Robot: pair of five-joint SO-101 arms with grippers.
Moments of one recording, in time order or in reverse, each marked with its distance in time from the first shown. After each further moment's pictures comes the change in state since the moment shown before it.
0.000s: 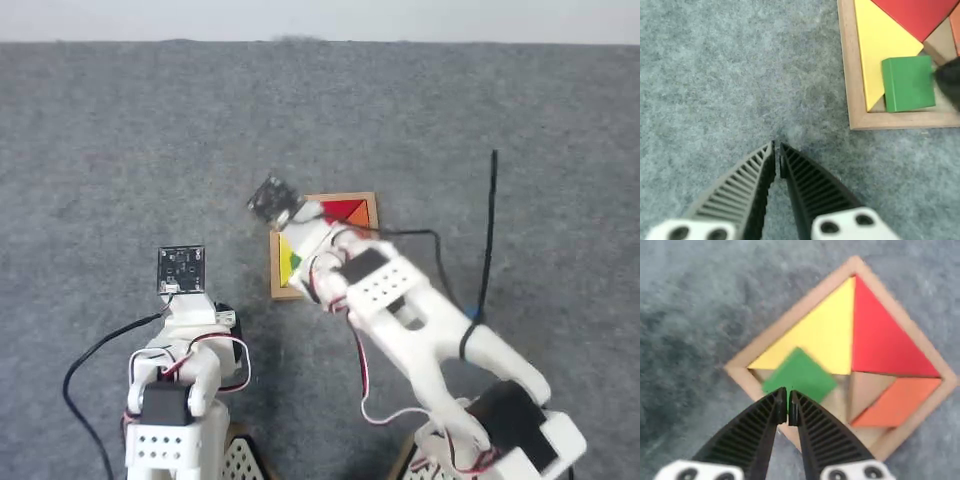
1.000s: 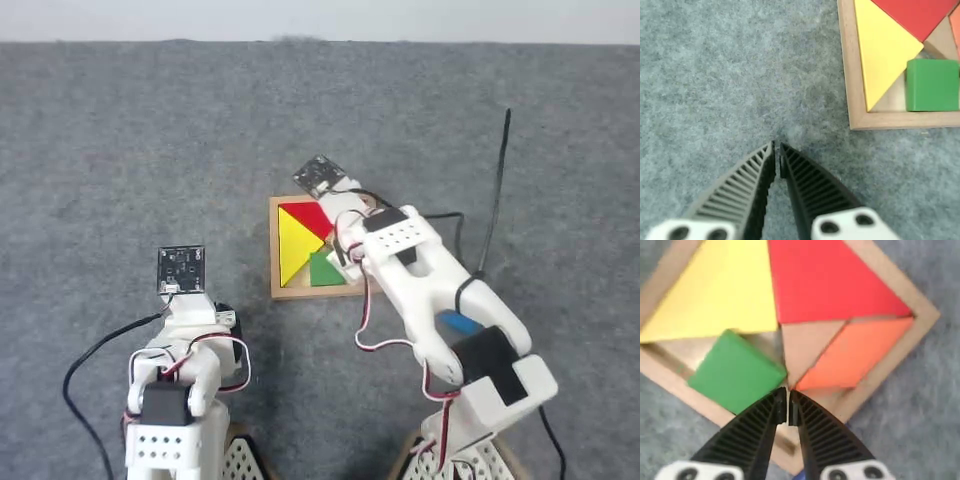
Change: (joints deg) left arm 0.0 0.0 0.0 0.0 0.0; right arm 12.1 16.5 -13.1 10.0 2.9
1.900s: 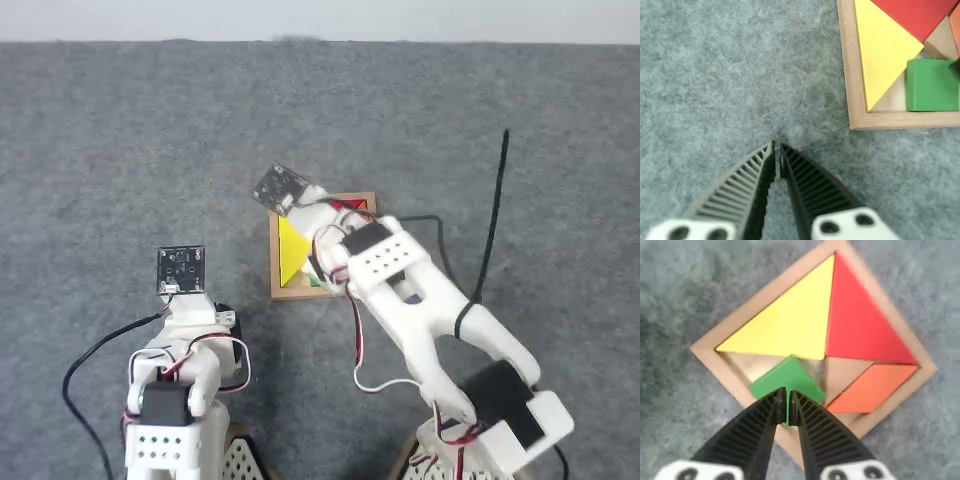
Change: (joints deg) left arm 0.0 0.0 0.0 0.0 0.0; right arm -7.4 -10.2 3.8 -0.5 3.2
